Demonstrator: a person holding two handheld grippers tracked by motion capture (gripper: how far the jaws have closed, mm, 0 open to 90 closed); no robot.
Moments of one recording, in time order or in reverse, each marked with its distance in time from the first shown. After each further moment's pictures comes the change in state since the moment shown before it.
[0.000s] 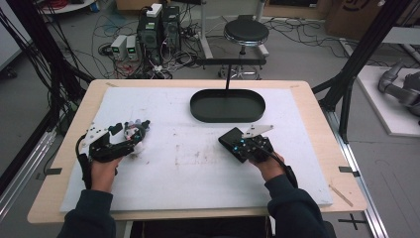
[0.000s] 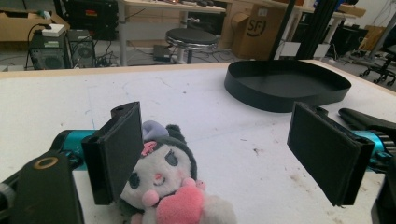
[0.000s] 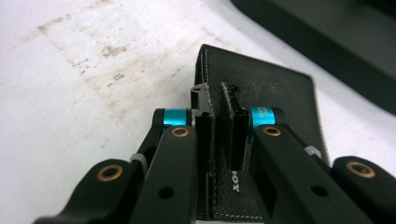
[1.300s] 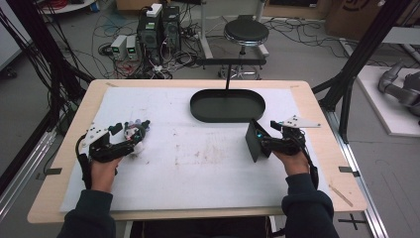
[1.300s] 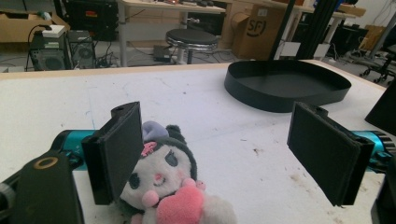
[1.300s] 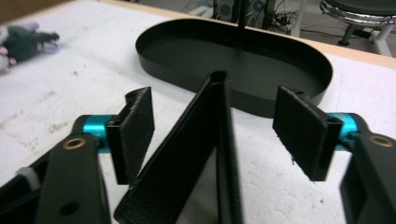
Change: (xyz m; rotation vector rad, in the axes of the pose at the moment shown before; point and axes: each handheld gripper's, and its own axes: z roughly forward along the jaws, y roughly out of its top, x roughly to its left) left arm -0.001 0.000 0.000 -0.001 0.000 0.005; right arm -0.050 -0.023 -0.055 -0.245 -0.151 0.241
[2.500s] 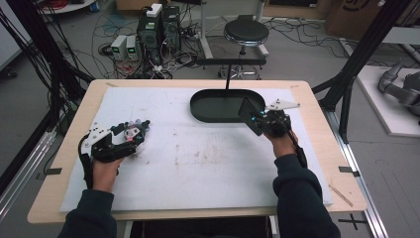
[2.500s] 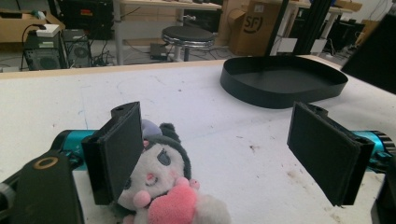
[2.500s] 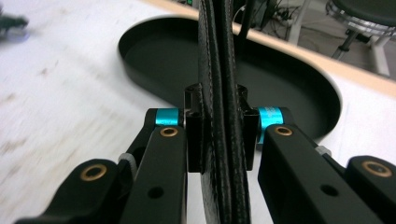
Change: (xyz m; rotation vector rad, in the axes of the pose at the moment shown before) left arm -0.003 -0.001 0.003 0.010 -0.014 0.012; right arm -0.010 0.041 0.049 0.052 -0.013 -0.093
